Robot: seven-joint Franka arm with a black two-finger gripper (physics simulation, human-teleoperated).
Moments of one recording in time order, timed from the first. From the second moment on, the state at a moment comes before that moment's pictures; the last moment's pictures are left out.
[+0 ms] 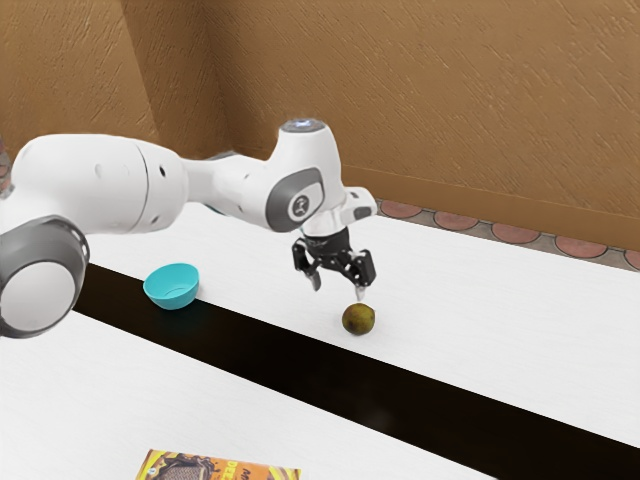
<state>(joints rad) -0.24 0.54 0.02 -1.58 -0.08 2.16 -0.19</state>
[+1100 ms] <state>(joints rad) -0.24 0.75 0.01 -1.42 -0.13 2.20 -0.10</state>
